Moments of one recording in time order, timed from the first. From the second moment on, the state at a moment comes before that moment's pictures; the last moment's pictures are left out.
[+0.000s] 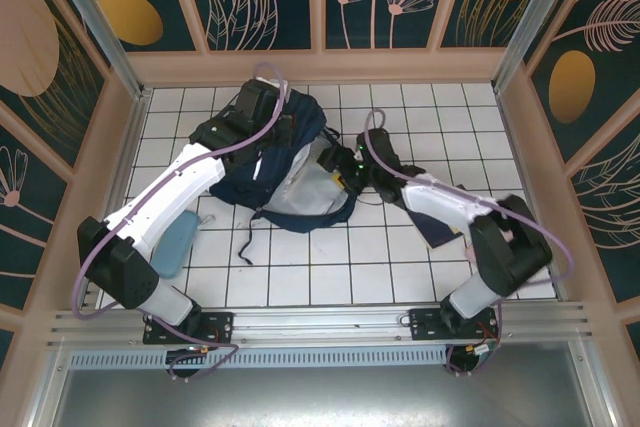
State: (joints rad) left arm -0.59 1.54 1.48 -0.60 -0.11 -0.33; right arm 0.61 1.52 0.93 -0.03 -0.28 1.17
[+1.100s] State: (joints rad) left arm -0.60 1.39 1.22 -0.50 0.00 -0.28; right arm -0.01 1.52 0.75 -0.38 0.12 0.78
